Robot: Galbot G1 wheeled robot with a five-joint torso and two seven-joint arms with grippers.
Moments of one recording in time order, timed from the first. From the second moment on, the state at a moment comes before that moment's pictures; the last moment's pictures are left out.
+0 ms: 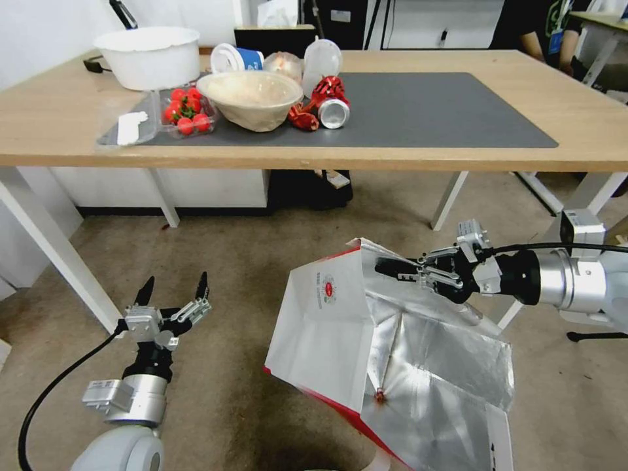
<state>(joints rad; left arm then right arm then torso) 1.70 -1.50 -0.70 -2.20 -0.29 -0.08 0.09 -1.22 0.24 0.58 2.20 1.22 -0.36 -0.66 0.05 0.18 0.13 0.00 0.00</state>
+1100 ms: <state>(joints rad) 1.70 -1.49 -0.71 -2.21 -0.30 -0.08 0.09 -1.24 0.24 0.58 2.21 1.22 -0.36 -0.65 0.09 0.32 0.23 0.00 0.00</state>
